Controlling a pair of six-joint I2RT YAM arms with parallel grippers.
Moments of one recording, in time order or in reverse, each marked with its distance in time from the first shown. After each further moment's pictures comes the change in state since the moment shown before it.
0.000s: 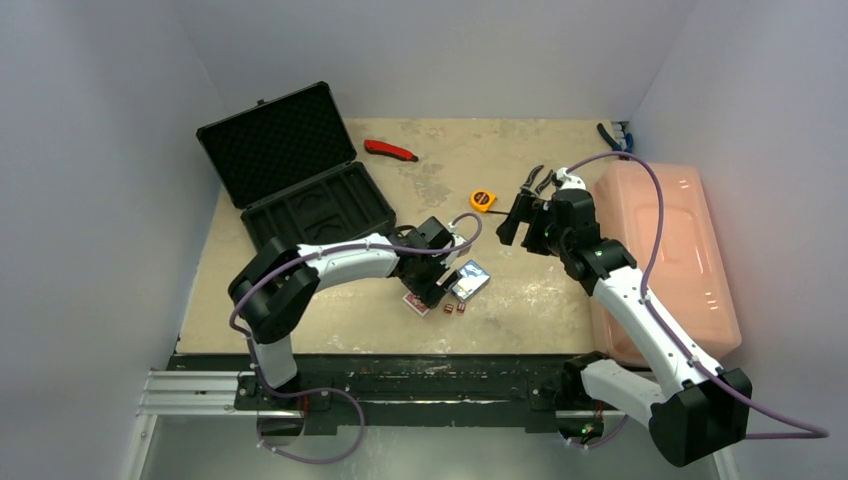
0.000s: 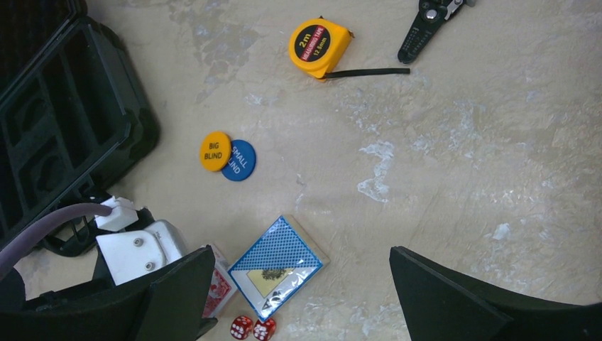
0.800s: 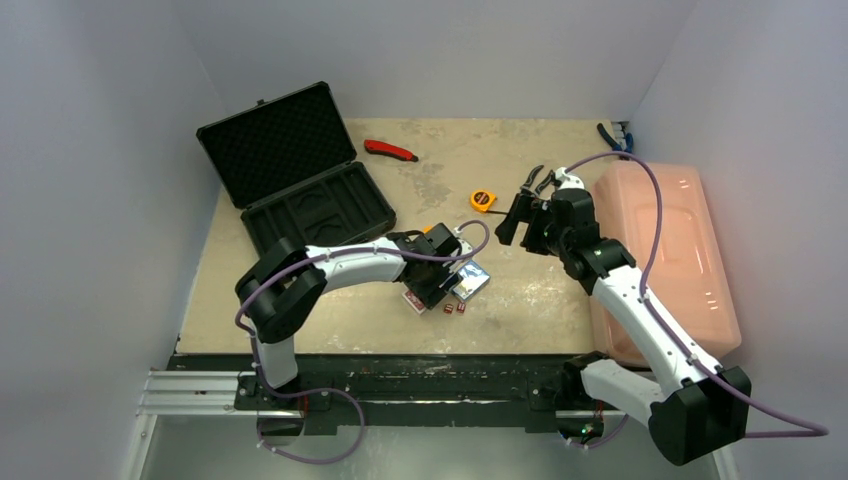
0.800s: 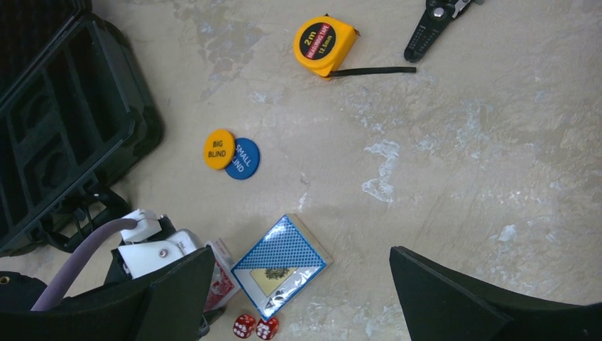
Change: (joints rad) left arm -0.043 0.031 0.013 0.000 -0.094 0.016; right arm 0.000 0.004 0.000 0.006 -0.009 0.000
